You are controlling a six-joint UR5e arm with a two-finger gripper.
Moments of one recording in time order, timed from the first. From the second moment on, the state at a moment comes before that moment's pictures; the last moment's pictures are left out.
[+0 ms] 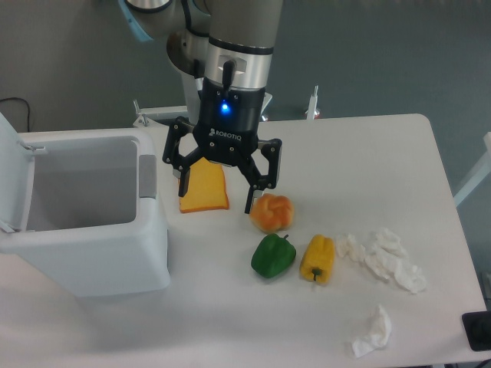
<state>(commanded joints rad) 2.43 -1.70 -1.49 -1.00 1.09 0.58</state>
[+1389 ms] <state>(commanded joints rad) 2.44 -1.64 -1.48 -0.99 0.59 0.28</state>
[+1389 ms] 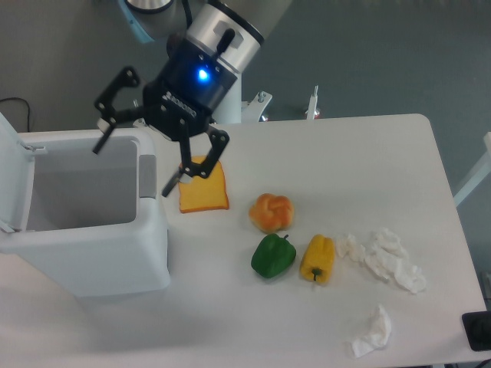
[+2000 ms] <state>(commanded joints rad) 2.31 -1.60 -1.48 -0.99 0.59 0.19</state>
